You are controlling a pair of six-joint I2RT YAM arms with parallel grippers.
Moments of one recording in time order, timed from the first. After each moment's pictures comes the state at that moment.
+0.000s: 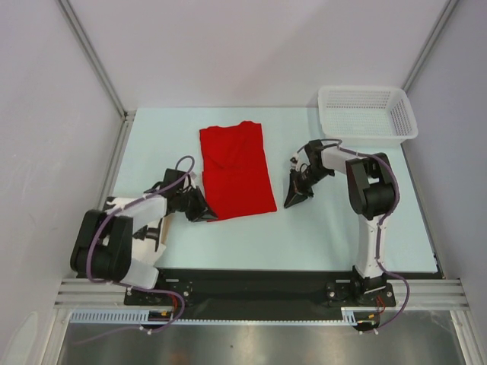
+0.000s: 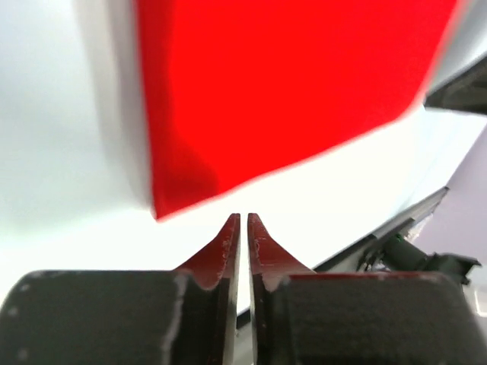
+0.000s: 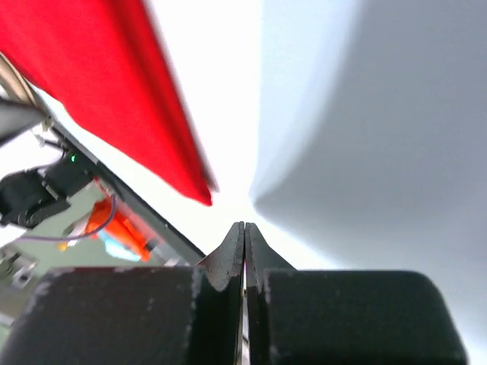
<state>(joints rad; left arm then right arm) -0.22 1.48 0.65 -0.25 0.50 -0.67 0.26 2.13 1.39 -0.81 -0.74 0.20</state>
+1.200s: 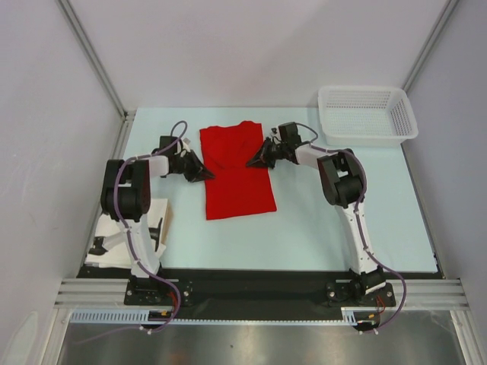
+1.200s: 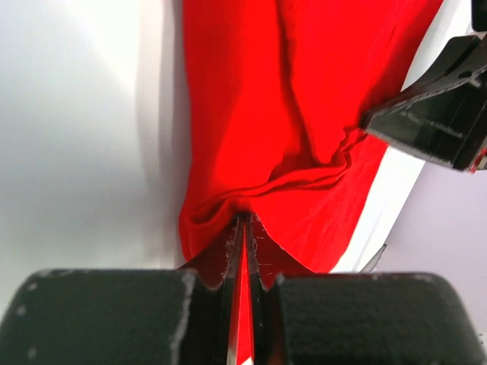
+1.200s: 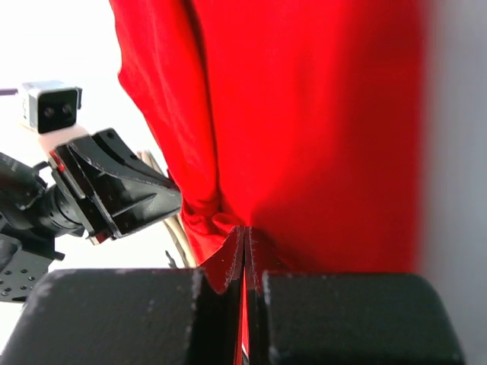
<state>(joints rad) -0.04 2.03 1.18 -0.14 0.65 -0.64 0.39 2.47 1.78 -0.05 -0.77 0.97</state>
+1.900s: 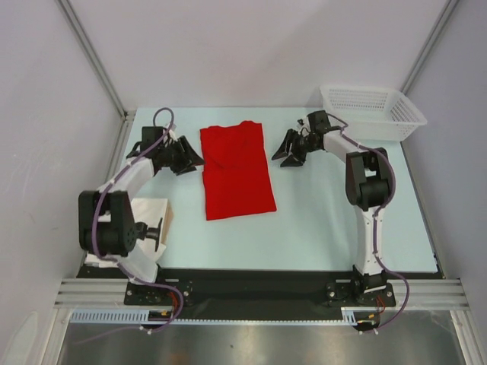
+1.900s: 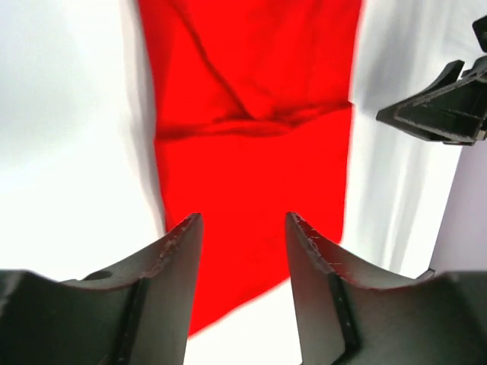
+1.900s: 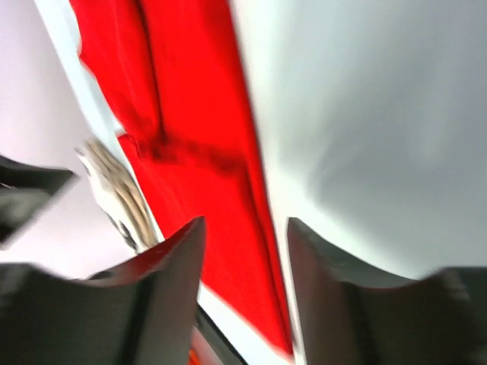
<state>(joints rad) -0.02 1.70 1.15 -0.30 0.50 -0.52 0.21 2.31 1.73 -0.39 -0.72 0.64</state>
